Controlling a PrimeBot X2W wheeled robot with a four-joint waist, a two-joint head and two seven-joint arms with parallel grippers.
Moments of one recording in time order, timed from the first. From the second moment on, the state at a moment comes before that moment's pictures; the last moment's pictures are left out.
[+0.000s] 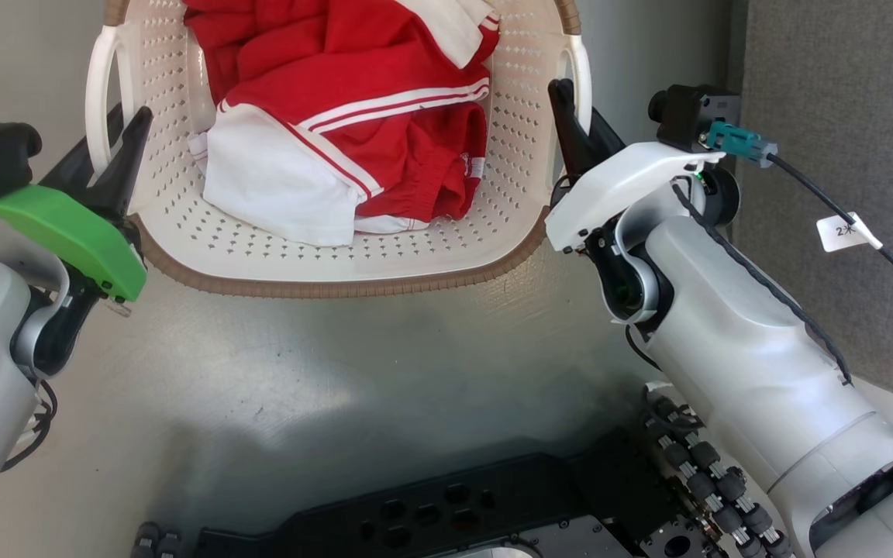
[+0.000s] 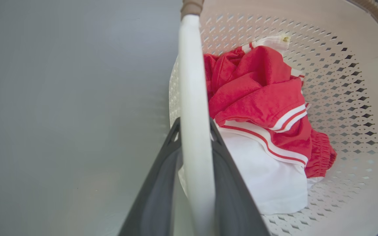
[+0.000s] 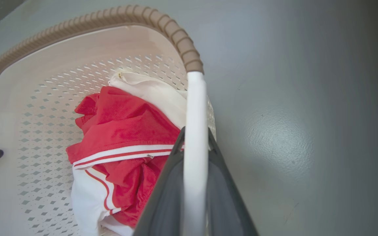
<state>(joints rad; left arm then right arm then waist) -0.84 0.55 -0.89 0.48 -0.98 -0.13 -0.23 -0.79 -0.05 0.68 0.68 0.80 -0.12 -0.25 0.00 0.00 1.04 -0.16</state>
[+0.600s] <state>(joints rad) -0.84 0.50 -0.98 0.60 -1.05 -0.12 -0.24 -0.79 -0.04 0.73 0.74 0.81 -0.12 -0.25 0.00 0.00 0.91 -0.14</state>
